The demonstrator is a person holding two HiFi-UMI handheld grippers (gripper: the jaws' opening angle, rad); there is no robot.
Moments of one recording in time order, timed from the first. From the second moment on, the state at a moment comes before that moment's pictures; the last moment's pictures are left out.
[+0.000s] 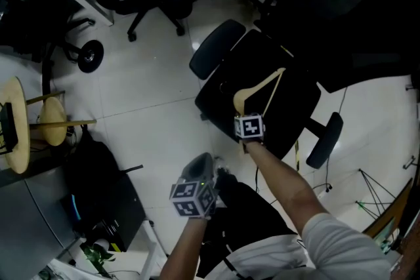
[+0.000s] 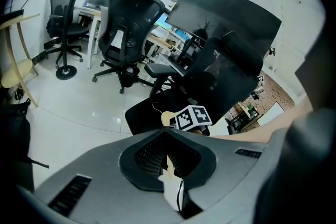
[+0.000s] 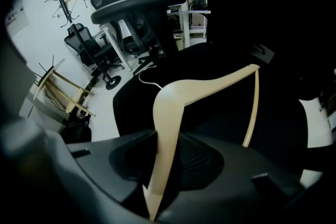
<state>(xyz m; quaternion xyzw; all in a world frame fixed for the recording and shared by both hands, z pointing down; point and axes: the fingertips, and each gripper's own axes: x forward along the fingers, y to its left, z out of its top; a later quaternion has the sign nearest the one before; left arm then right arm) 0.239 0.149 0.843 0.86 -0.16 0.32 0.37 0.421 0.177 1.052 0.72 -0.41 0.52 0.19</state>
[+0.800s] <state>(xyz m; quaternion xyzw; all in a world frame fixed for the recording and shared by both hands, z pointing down) 0.171 0.075 0.647 0.89 -0.29 0.18 0.31 0.308 0.114 0.733 0.68 -0.61 0.41 0.01</state>
